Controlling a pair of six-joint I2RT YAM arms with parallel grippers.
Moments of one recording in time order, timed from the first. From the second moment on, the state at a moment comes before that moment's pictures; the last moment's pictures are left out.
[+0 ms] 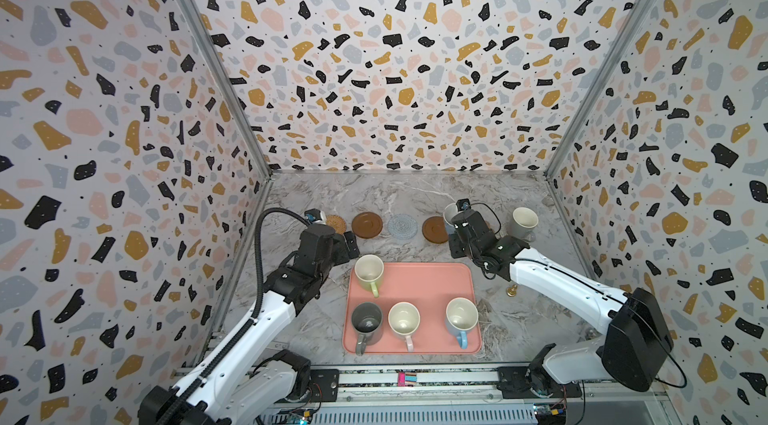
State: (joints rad) left arm -0.40 0.97 0.75 -0.41 -0.20 -0.55; right arm 0.69 1.39 1.02 -0.43 0.40 0.30
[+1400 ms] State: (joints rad) left arm -0.40 0.96 0.75 -0.41 -0.21 -0.55; right arm 0.40 1.43 0.92 -0.23 0.19 0.10
